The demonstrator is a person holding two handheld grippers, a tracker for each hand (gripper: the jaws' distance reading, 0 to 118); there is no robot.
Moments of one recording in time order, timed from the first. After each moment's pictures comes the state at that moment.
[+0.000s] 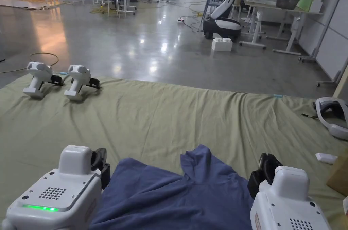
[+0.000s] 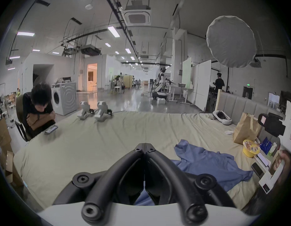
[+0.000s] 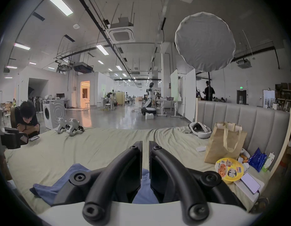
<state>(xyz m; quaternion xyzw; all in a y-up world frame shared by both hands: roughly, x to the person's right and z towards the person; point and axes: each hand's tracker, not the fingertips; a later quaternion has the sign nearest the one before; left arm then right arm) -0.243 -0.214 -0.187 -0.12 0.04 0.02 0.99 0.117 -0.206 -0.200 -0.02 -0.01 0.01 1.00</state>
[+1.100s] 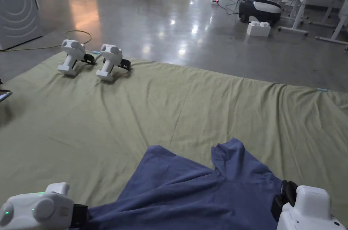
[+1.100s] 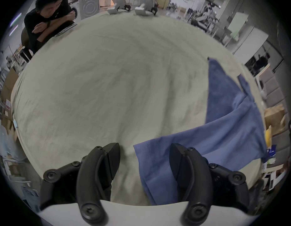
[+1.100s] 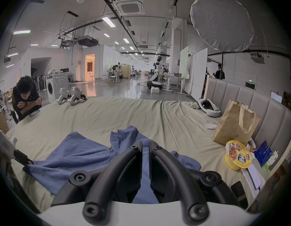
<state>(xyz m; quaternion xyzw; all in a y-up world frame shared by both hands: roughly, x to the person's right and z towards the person) -0.362 -0.361 -0.210 -0.53 0.14 0.15 0.82 0.106 -0.266 -0.246 -0.17 0.02 0.04 0.98</state>
